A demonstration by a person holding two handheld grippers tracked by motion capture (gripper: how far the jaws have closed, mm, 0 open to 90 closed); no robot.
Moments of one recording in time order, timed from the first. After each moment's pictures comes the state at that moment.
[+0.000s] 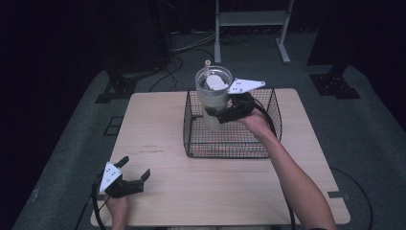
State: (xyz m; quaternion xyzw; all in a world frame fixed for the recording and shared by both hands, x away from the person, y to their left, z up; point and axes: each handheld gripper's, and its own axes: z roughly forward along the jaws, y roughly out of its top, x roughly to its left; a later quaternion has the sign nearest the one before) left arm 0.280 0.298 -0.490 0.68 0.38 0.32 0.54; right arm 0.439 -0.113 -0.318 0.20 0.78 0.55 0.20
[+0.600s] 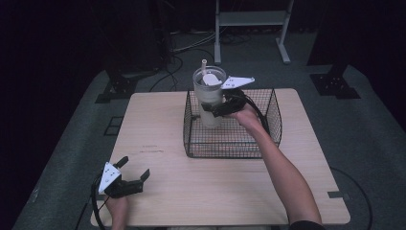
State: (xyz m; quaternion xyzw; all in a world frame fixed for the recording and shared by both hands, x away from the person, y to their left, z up) left arm 0.279 0.300 -0.489 0.68 0.38 0.32 0.54; right arm 0.487 -0.100 -0.349 0.24 0.79 0.54 0.17
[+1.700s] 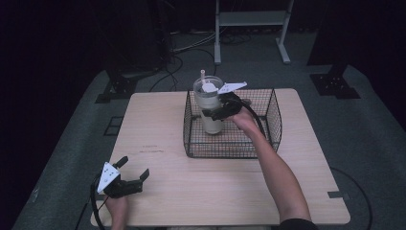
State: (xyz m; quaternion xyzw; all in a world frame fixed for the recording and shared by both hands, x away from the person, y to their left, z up) left arm 0.279 0.301 -0.490 0.67 0.38 0.31 0.55; right arm 0.514 -0.095 -0.393 0.26 0.81 0.50 0.14
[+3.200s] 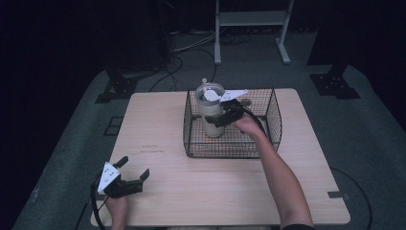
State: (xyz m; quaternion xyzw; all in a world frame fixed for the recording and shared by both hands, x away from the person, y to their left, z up) left arm 0.279 0.301 -0.490 0.67 0.38 0.31 0.55; right arm 0.509 -0.104 -0.416 0.24 0.82 0.49 0.15
